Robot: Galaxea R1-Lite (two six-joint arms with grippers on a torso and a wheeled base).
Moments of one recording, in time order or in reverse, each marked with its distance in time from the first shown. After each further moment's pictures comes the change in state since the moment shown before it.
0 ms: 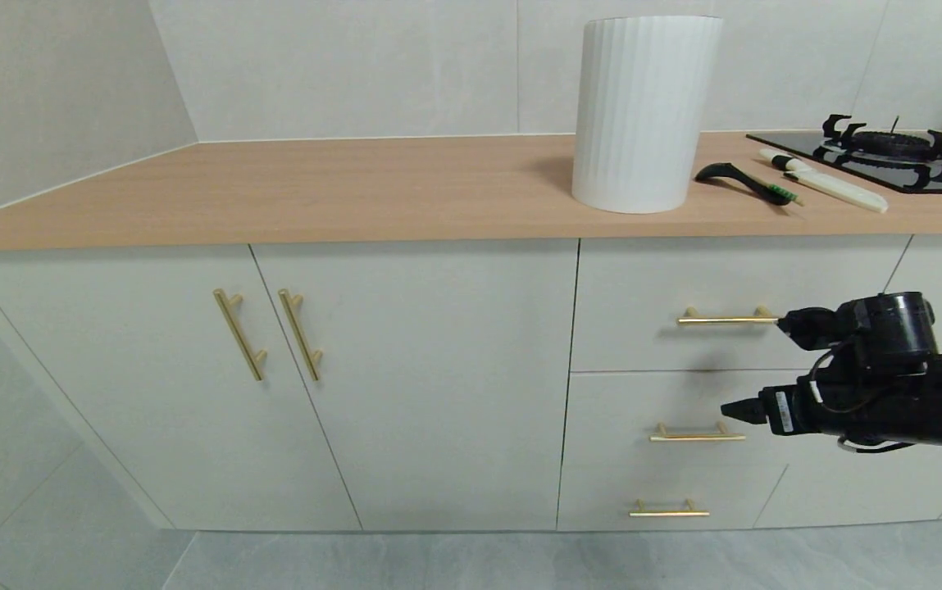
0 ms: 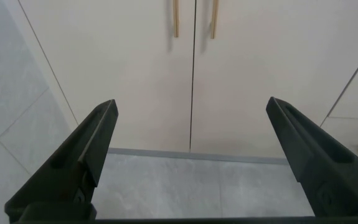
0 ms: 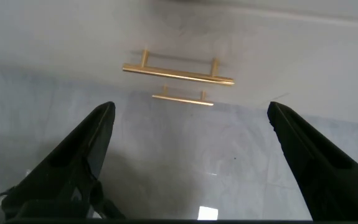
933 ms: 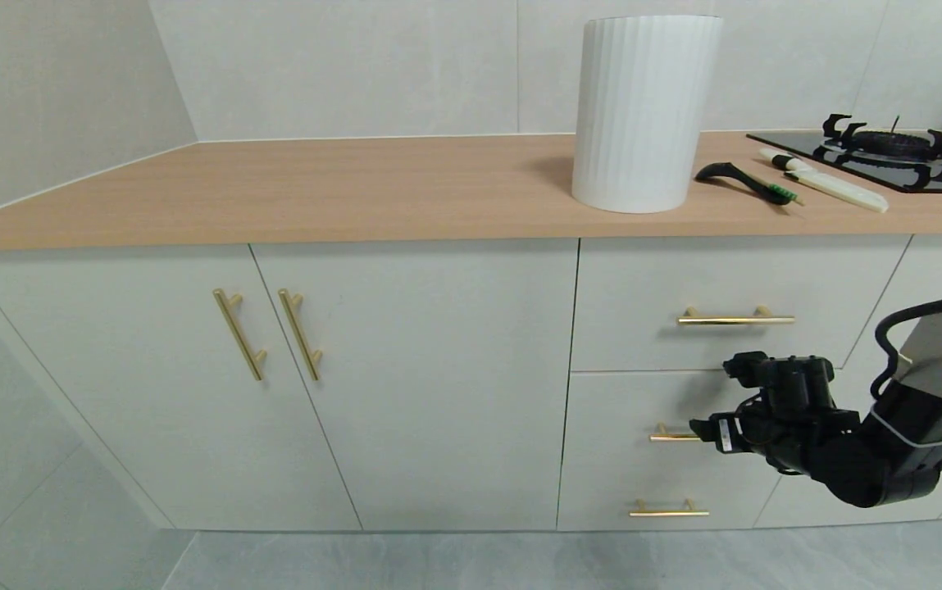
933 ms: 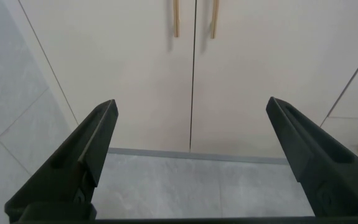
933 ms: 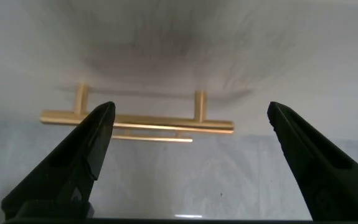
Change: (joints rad) left arm 0.000 0.000 0.000 0.000 0.000 0.000; right arm 0.028 0.423 0.017 -0.542 -0.195 0.006
